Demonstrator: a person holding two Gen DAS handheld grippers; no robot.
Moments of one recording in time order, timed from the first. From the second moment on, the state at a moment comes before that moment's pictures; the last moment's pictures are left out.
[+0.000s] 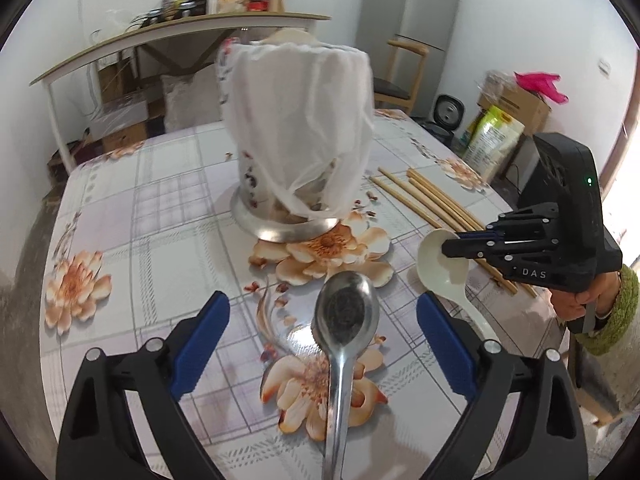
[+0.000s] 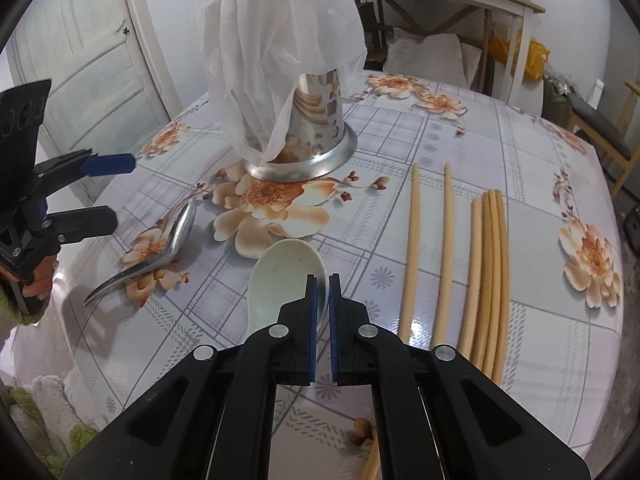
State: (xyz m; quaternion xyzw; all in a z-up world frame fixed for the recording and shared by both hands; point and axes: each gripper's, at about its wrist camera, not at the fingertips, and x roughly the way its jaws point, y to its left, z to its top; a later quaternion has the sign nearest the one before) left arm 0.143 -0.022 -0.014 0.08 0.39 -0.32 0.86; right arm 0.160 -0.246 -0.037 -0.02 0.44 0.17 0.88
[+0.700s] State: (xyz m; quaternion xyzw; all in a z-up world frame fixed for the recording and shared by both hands) left arm 0.180 -0.060 -0.042 0.14 0.44 -0.41 0.79; right arm 0.166 -0.246 -0.039 -0.01 0.44 0.17 0.88
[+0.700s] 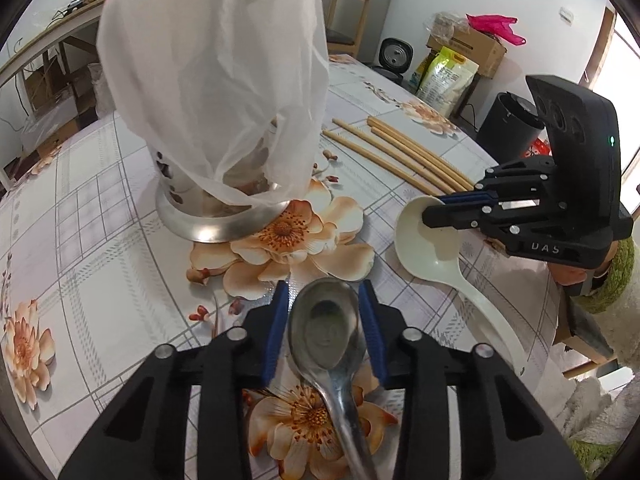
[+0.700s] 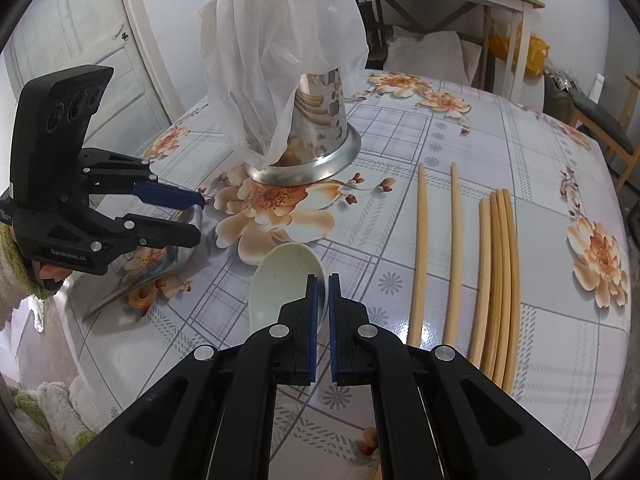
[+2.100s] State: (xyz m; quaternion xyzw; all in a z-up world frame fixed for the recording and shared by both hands) left arm 0.175 -0.051 -0.046 0.12 0.47 -0.42 0.77; right arm 0.183 -0.251 -0.040 0.06 0.46 0.21 0.86
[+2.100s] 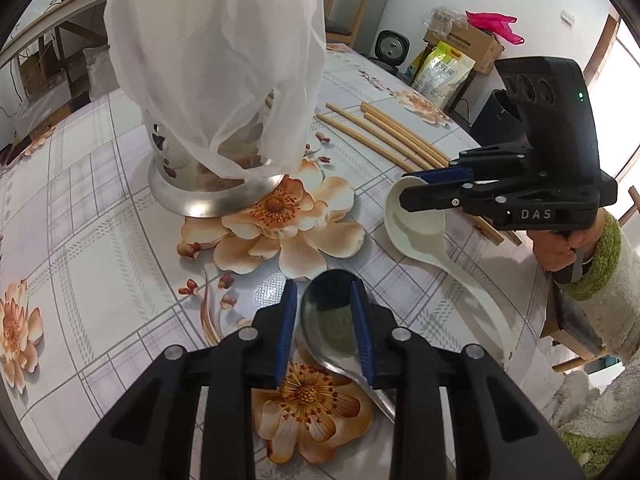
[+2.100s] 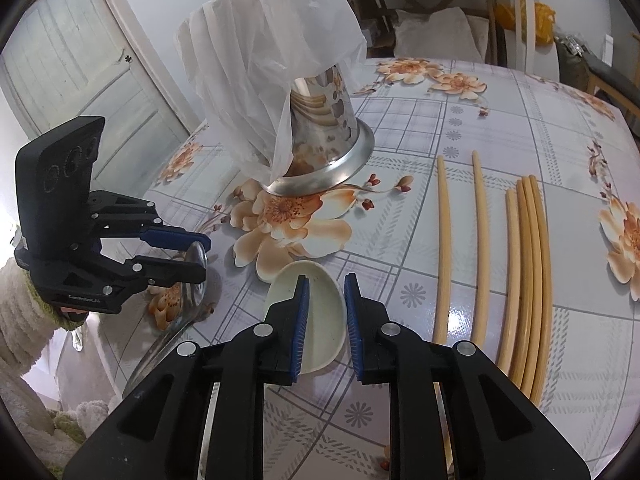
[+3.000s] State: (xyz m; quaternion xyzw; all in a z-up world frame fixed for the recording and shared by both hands) left arm 0.165 -0.052 -0.044 0.12 0.45 -0.43 0.77; right arm 0.176 -0.246 -0.032 0.06 0.44 0.18 0.88
